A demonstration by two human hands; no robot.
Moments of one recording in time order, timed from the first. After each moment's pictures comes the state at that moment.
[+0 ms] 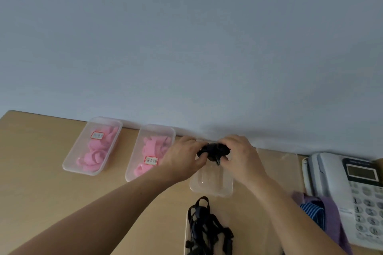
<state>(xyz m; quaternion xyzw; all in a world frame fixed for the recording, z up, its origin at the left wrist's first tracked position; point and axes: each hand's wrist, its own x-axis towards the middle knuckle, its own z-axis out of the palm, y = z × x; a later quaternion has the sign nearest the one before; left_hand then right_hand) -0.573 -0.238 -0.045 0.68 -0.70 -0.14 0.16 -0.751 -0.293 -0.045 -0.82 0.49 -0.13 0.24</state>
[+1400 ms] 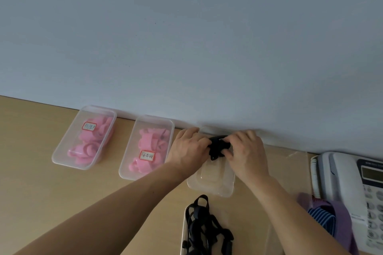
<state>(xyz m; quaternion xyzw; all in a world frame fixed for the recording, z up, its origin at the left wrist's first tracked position) -0.583 -0.258 -0.084 0.66 -0.74 -0.05 0.11 -0.758 -0.312 -0.100 -0.86 0.48 -0.14 0.05</state>
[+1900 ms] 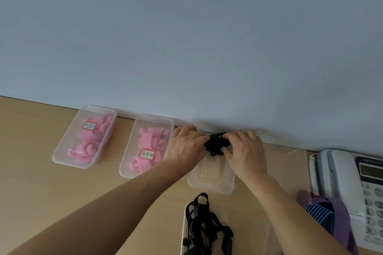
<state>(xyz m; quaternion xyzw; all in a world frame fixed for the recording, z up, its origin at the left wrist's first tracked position) -0.573 -0.256 -0.089 0.66 -0.74 -0.03 0.12 -0.756 -0.310 -0.102 -0.86 0.50 -0.14 0.03</state>
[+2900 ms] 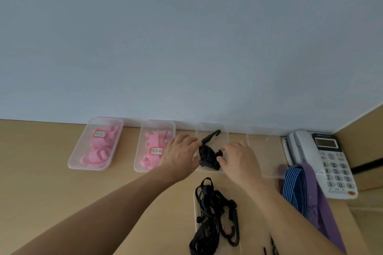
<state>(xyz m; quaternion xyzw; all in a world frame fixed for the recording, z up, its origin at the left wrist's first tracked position) -0.555 -0.193 -0.048 0.63 -0.76 -0.10 0.08 -0.748 -0.219 -0.037 -0.81 0.57 -0.06 0.09</state>
